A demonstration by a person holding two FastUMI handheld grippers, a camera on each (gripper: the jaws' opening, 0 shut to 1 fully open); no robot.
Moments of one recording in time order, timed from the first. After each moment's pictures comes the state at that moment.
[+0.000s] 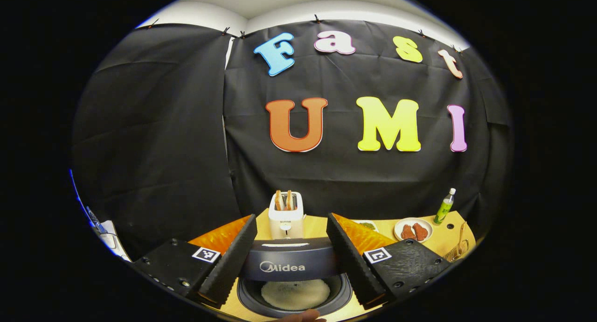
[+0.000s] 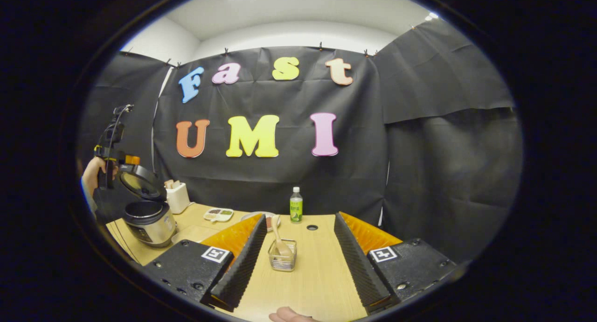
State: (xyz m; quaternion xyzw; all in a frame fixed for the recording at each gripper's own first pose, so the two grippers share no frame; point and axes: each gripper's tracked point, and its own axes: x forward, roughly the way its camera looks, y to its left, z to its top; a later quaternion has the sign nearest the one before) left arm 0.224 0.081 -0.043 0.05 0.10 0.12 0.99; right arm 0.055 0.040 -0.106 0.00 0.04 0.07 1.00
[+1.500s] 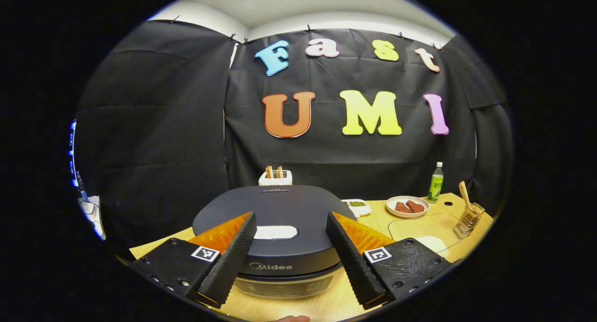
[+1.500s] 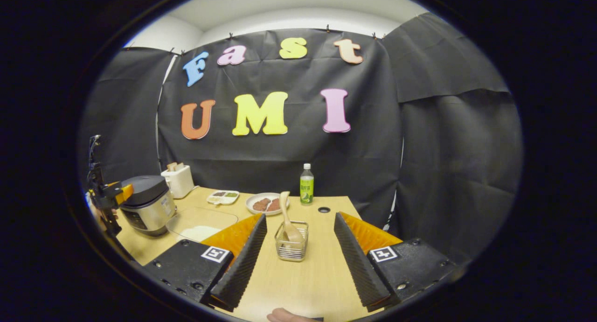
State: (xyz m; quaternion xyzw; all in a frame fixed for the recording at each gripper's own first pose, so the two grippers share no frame) left arm 0.157 0.060 -0.183 0.05 0.02 0.10 0.99; right arm 0.098 0.065 -0.185 0.00 0.09 0.10 0.99
